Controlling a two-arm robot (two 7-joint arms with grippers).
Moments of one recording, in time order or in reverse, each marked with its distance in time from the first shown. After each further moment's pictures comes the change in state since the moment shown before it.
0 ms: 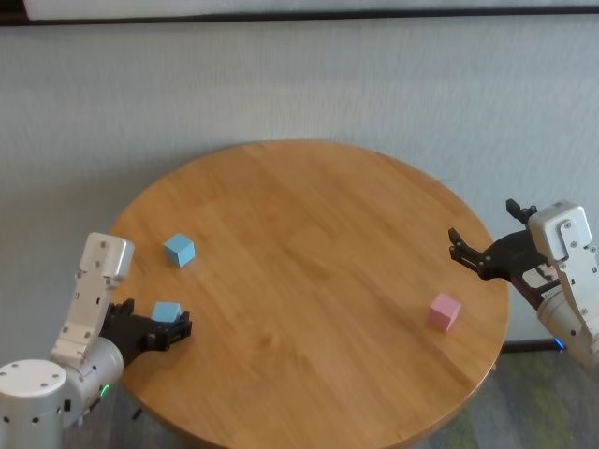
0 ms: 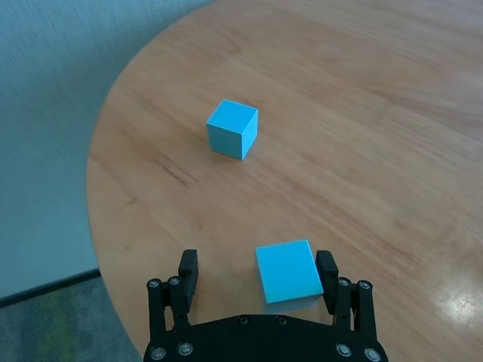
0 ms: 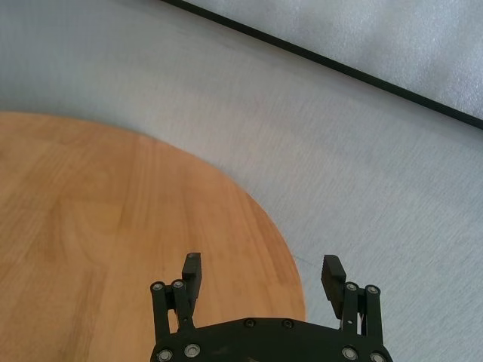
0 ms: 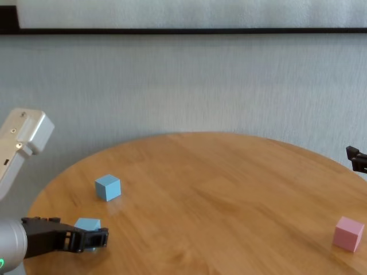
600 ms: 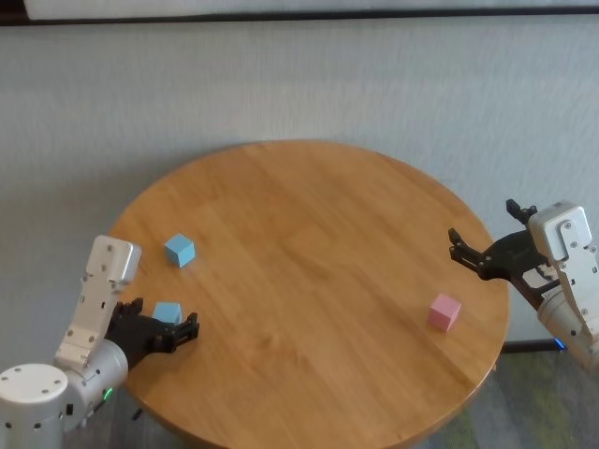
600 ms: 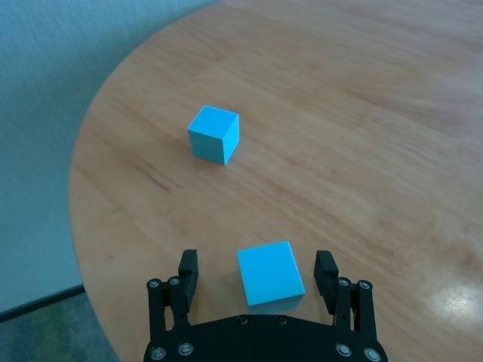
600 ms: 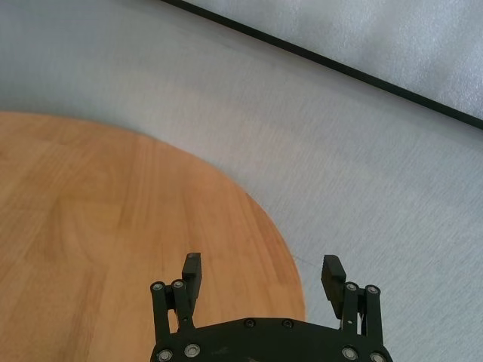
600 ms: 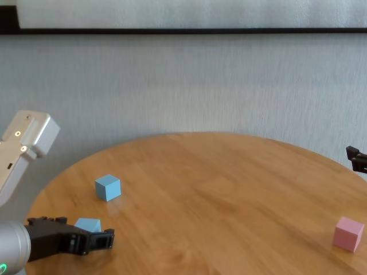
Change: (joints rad) left arm 0.001 -0.002 0.004 0.013 0.037 -0.031 -0.042; right arm 0.000 0.000 0.000 0.000 0.000 0.000 0.000
